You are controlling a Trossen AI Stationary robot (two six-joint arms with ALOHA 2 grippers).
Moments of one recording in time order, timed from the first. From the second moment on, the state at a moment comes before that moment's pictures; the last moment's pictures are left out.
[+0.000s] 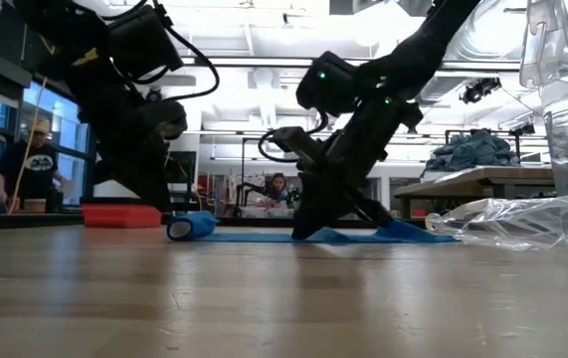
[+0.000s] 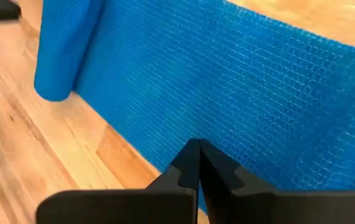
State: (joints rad) left arm 0.01 1.36 0.58 -0.23 -0.14 -0.78; right arm -0.11 1.96 1.06 -0.08 -0.15 0.96
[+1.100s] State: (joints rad) left arm -0.11 1.51 0.58 0.00 -0.17 -1.05; right arm -0.11 1.96 1.06 -0.10 -0.15 0.94
